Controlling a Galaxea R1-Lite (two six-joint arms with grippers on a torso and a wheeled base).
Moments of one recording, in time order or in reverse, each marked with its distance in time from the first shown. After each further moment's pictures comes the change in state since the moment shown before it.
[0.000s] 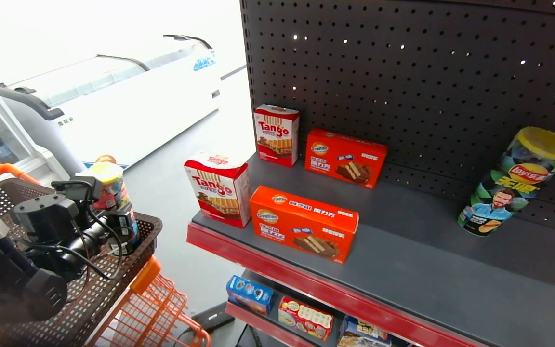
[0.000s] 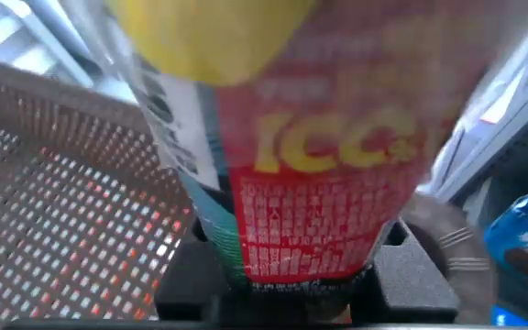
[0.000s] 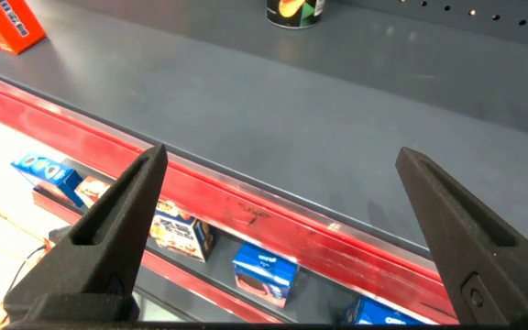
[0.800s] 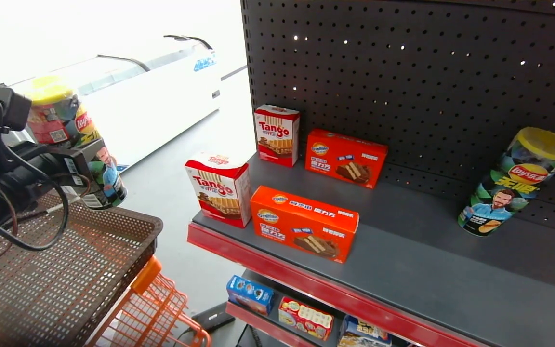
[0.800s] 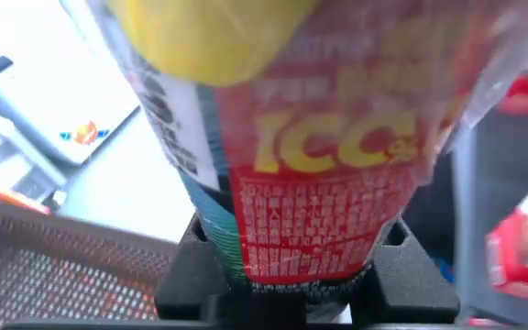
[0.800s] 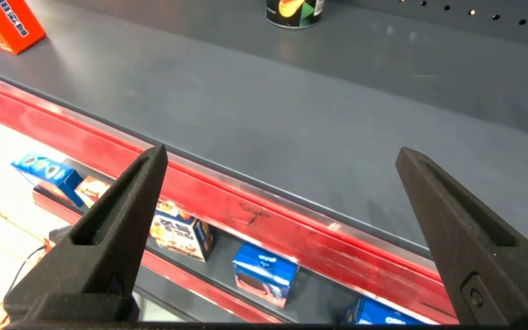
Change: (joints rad) left arm -0.064 -0.558 -0.123 0.509 -0.141 0.000; right arm 0.000 0.000 0.000 0.000 0.000 0.000
